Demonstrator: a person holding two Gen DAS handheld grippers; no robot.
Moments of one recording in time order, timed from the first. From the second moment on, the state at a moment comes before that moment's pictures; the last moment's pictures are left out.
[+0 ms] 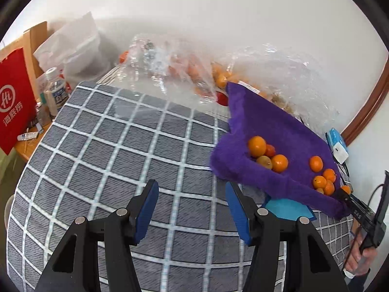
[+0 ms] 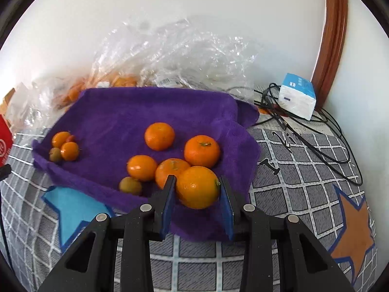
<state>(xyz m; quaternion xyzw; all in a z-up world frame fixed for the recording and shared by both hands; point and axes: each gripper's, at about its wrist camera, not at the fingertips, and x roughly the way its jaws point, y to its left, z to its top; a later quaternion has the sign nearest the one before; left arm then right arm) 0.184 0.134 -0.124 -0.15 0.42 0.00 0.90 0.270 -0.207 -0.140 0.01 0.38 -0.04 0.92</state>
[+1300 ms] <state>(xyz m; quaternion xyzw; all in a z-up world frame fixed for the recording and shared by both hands) 0.029 0.017 -0.005 -0.02 0.30 -0.03 0.95 0.059 -0.186 -0.031 0.02 0.29 -0.07 0.95</state>
